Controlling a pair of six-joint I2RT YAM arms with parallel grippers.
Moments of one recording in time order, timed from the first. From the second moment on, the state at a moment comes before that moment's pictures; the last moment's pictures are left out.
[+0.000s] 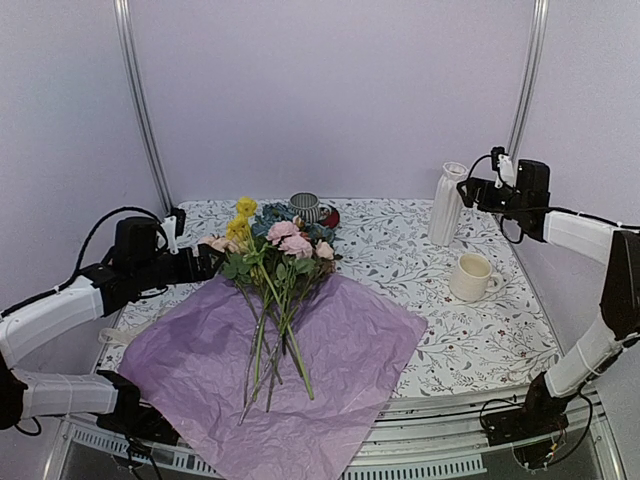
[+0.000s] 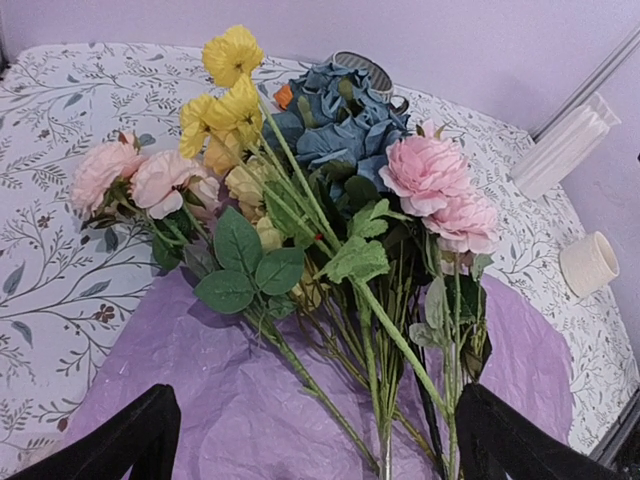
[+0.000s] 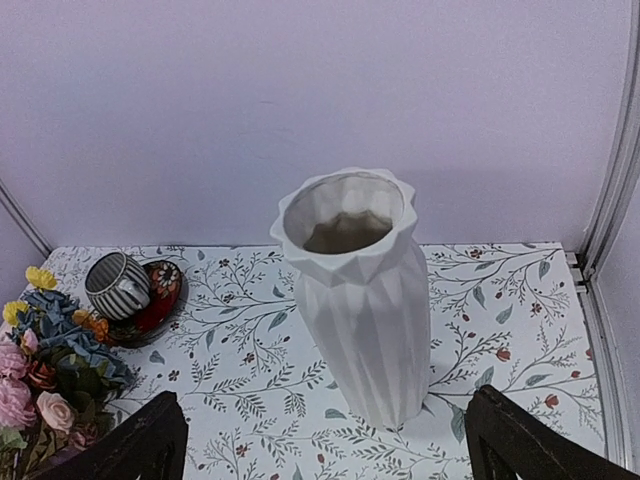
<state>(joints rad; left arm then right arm) -0.35 1.03 0.62 -0.11 0.10 -0.39 0.04 1.53 1.07 0.16 -0.25 0.17</state>
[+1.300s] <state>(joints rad) -0.34 0.99 0.62 -0.11 0.10 -0.40 0.04 1.98 1.35 0.37 -0.31 0.00</state>
